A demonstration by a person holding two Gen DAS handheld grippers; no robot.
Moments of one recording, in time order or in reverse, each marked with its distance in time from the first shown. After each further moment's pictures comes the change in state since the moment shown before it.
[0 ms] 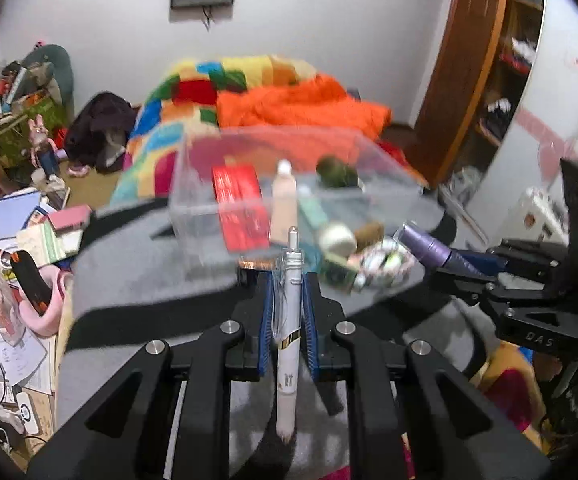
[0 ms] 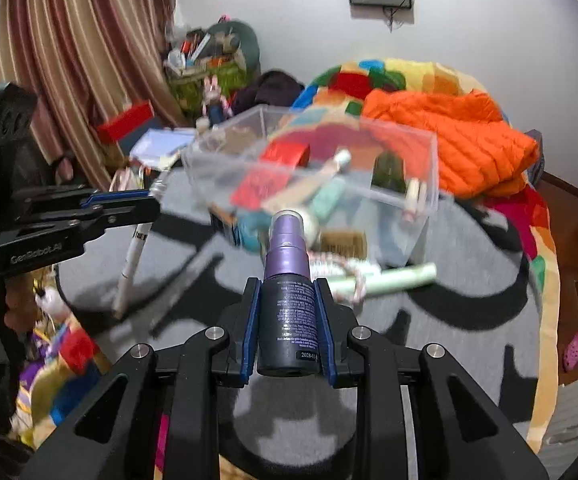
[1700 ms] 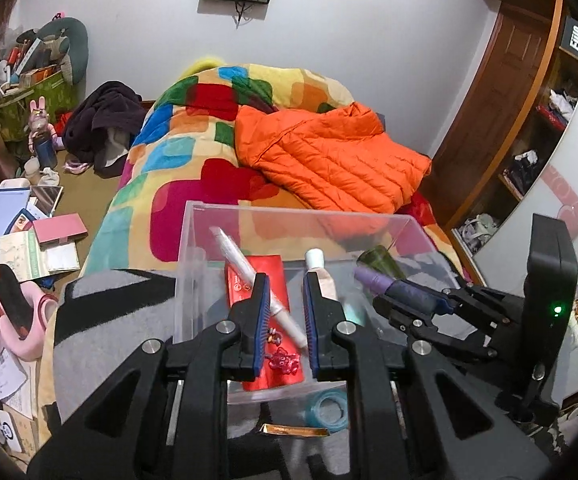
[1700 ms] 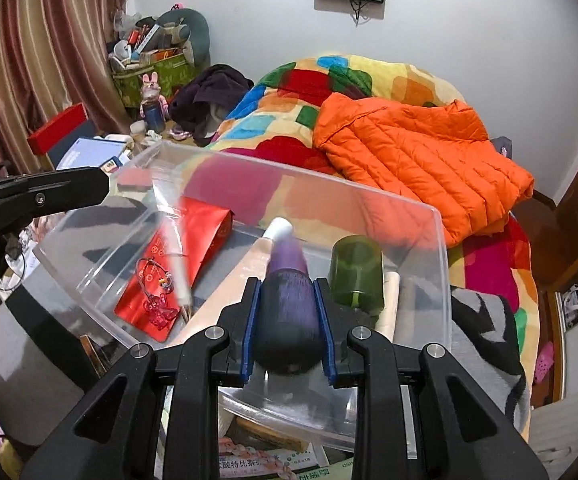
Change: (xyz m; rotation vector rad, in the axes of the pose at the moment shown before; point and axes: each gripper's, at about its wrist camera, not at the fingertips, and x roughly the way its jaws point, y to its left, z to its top) left arm 0.090 0.046 0.102 -0.134 0.005 0.004; right arm 0.114 -0.034 0.097 -0.003 0.051 -0.198
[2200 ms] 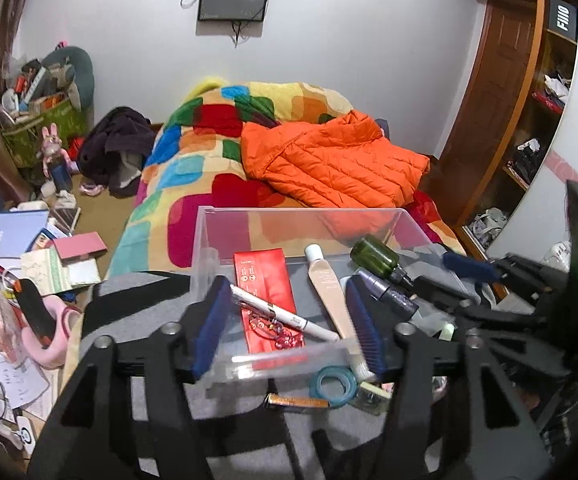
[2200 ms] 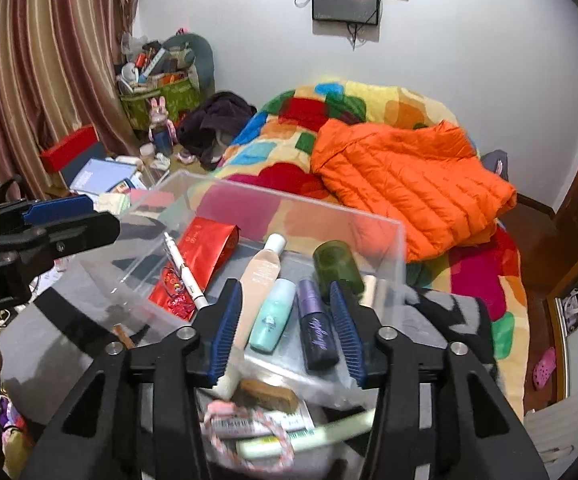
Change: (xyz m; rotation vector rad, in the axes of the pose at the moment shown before) left arm -0.039 -0.019 -0.020 0.071 -0.065 0.063; right arm -0.060 -0.011 -0.009 0.018 -0.098 0.020
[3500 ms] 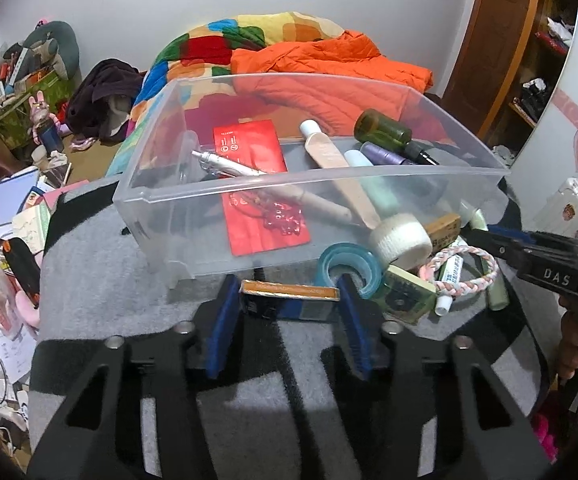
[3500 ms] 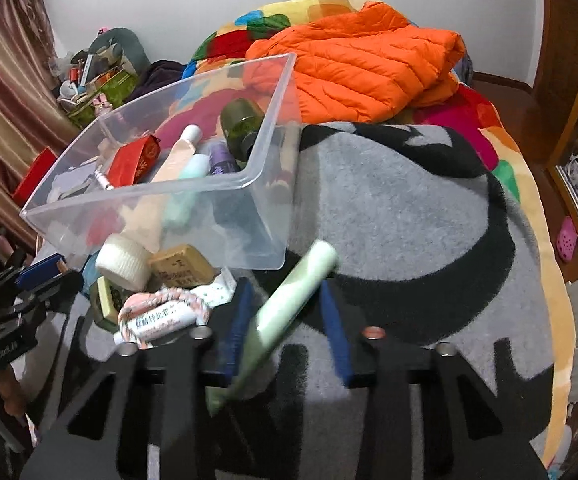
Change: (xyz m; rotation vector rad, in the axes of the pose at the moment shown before) left arm 0.047 -0.010 -0.081 0.055 0.206 0.015; right arm 0.025 -0.061 -0.093 0.323 0.213 -0.001
